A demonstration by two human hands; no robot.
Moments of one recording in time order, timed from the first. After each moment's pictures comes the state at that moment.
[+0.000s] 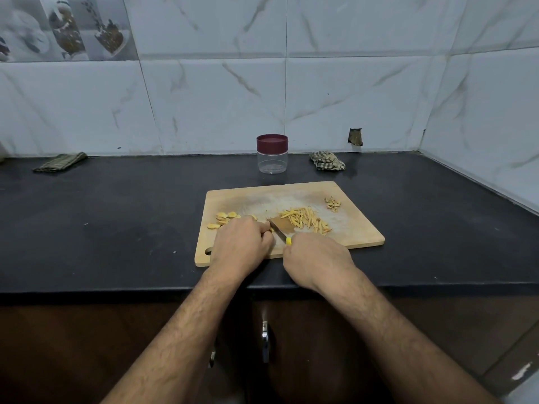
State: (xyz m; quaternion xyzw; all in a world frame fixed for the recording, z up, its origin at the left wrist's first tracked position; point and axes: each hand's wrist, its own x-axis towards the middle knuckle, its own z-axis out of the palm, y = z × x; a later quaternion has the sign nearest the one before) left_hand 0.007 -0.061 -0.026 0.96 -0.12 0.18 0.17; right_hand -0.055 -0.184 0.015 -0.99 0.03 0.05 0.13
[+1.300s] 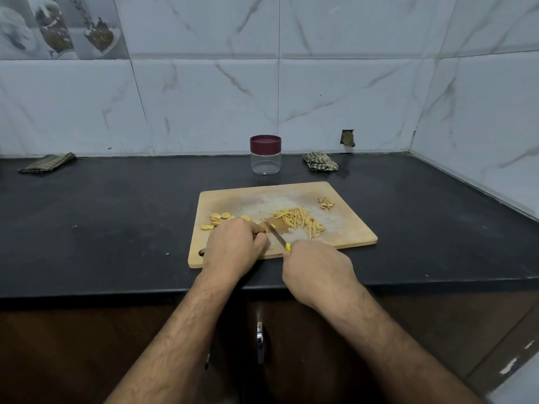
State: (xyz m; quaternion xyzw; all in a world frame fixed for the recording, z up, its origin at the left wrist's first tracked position) left_hand -0.003 -0.061 -0.021 0.96 -0.09 0.17 0.23; right_hand -0.074 -0.184 0.015 -0.99 0.05 0.05 0.11
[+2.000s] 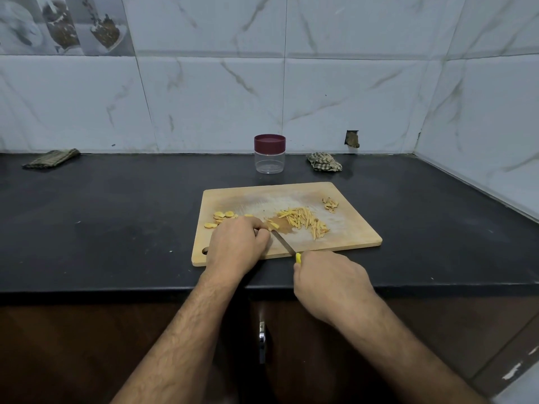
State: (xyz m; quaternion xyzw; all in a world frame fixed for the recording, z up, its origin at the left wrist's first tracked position) left_hand 0.001 -0.061 -0.022 0.95 -0.06 0.17 0.27; right_hand -0.085 -0.189 0.011 -0.99 0.05 0.07 0.08
